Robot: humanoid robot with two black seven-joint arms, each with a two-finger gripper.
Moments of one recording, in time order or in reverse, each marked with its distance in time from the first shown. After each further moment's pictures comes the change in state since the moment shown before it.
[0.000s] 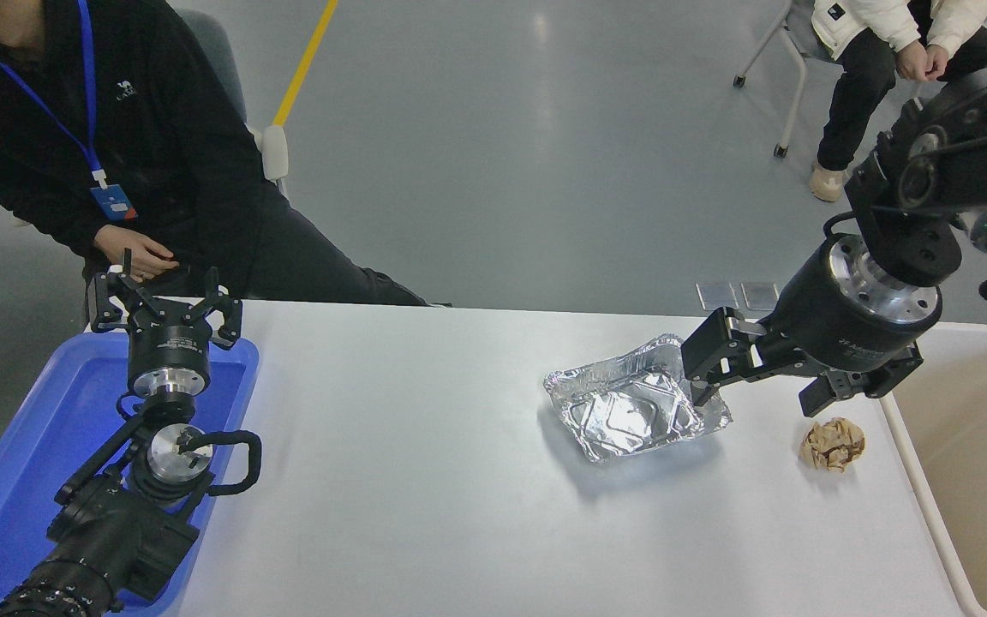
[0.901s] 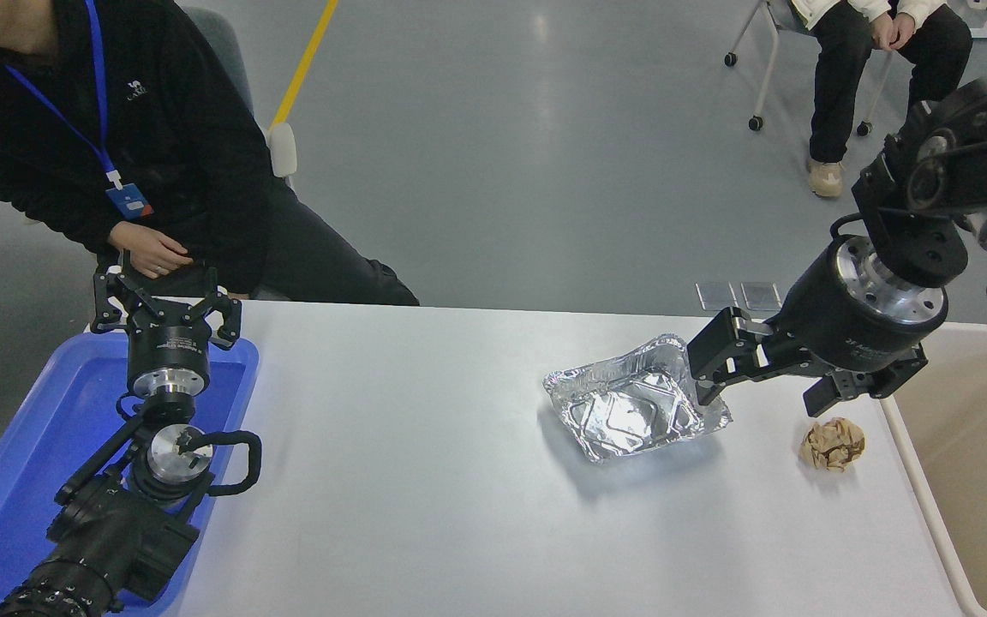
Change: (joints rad) left arm 0.001 0.000 0.000 0.000 -0.001 0.000 -0.003; right arm 0.000 -0.029 0.006 -0.006 -0.013 -0.001 0.000
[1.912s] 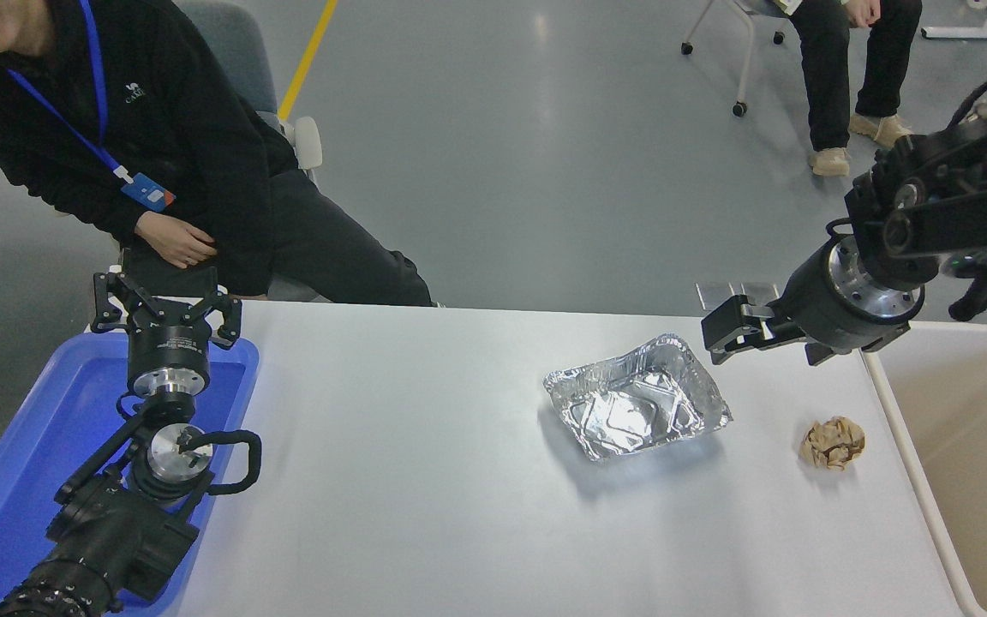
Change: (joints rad) left arm -0.001 0.000 0.000 0.000 0.000 0.000 0.000; right arm -0.291 -0.026 0.036 -0.185 -0.223 -0.299 0.000
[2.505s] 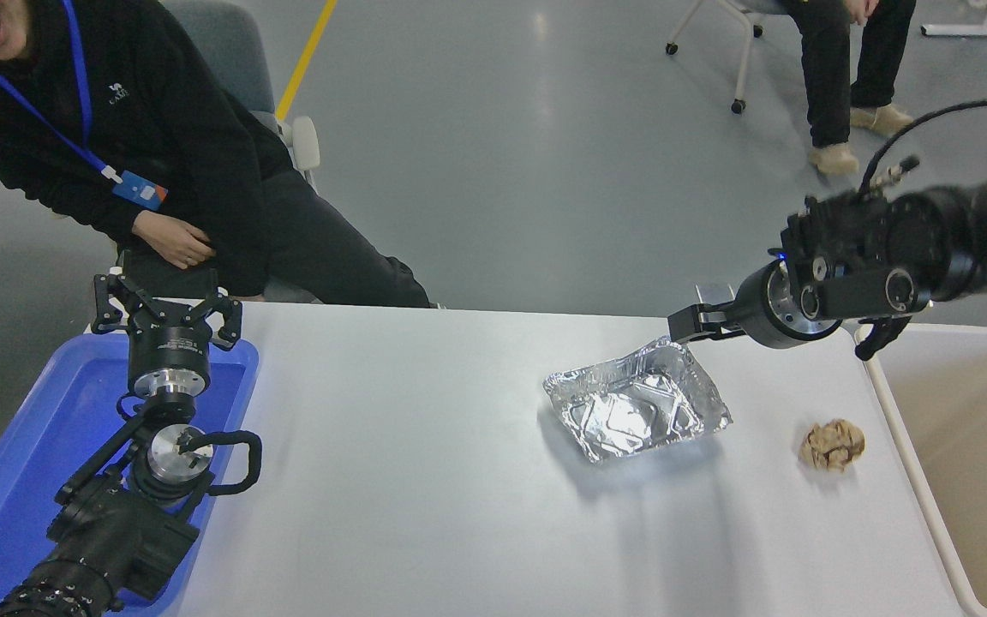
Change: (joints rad) left arm 0.000 0.000 0.000 0.000 0.000 0.000 0.000; right arm -0.364 0.105 0.063 -0.304 -0.047 -0.319 0.002
